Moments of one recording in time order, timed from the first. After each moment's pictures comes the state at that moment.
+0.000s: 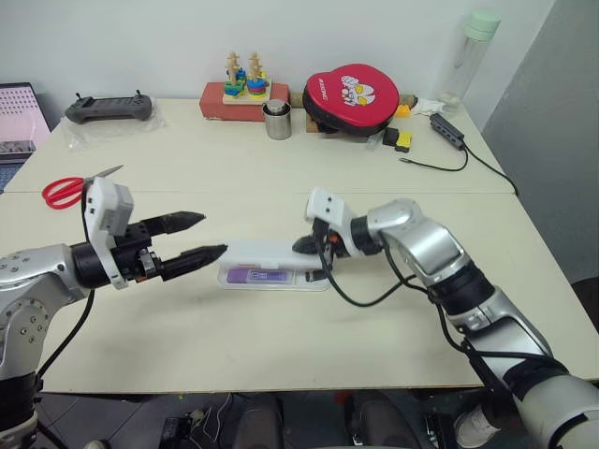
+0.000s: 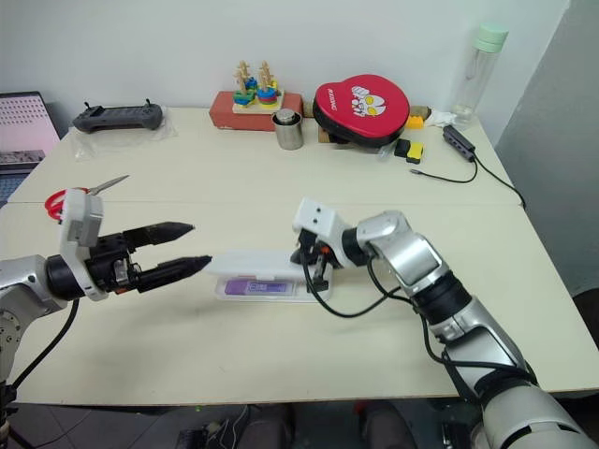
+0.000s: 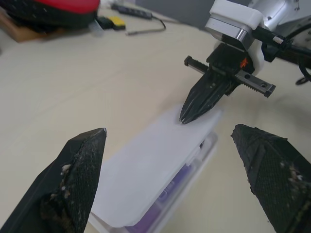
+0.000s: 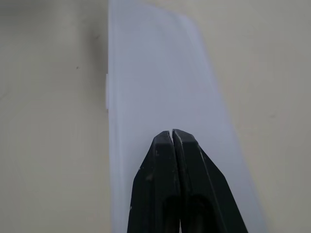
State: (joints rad) left arm -0.15 0.93 0.37 -0.26 -0.74 0.68 -1.07; right arm -0.83 -0.32 0.52 0.12 0.10 0.66 1.00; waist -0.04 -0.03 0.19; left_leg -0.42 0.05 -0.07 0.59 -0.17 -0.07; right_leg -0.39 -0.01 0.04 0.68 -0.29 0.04
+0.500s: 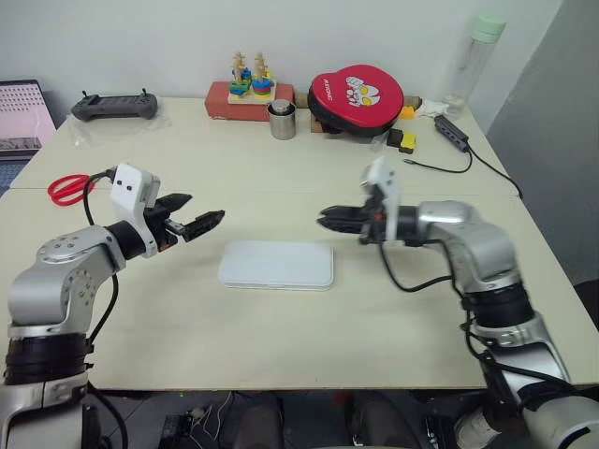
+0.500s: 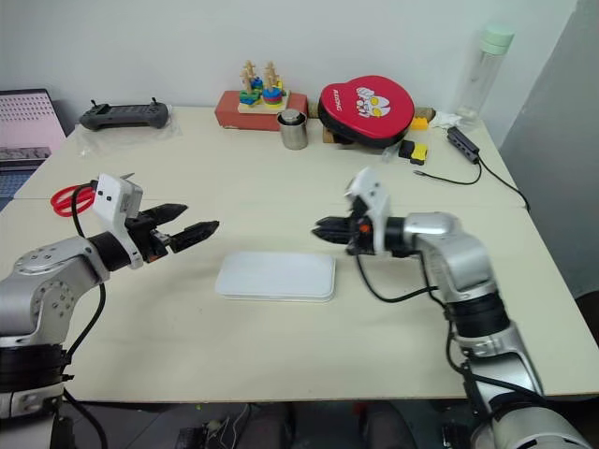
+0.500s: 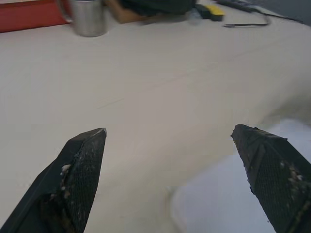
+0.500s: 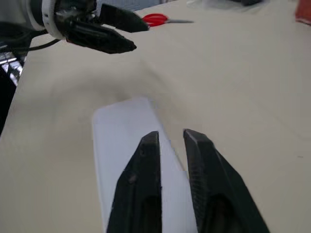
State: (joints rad) left arm -0.41 0.78 0.24 0.05 -0.48 0.61 -0.71; right arm -0.73 -0.40 0.09 -0.04 0.35 0.75 0.93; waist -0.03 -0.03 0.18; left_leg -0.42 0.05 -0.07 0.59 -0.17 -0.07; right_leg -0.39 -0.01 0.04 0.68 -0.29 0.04
